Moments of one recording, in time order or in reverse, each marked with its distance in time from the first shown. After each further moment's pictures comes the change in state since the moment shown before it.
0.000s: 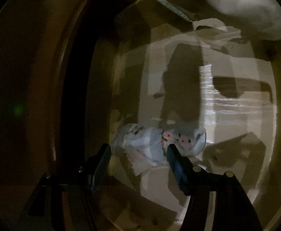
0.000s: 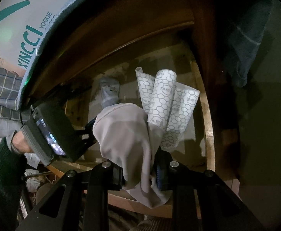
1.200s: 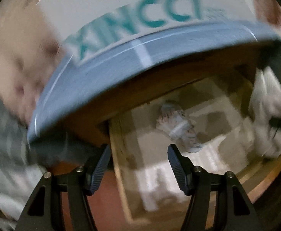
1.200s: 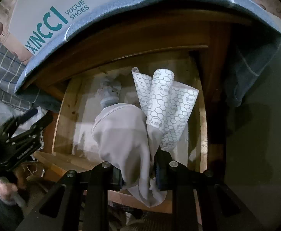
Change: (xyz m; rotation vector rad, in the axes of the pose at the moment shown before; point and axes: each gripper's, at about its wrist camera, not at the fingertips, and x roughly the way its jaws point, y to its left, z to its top) left arm -0.120 0.063 -0.062 -1.013 0.167 0.019; right arm 0.005 0.036 -0.009 -0.141 -0.060 -0.098
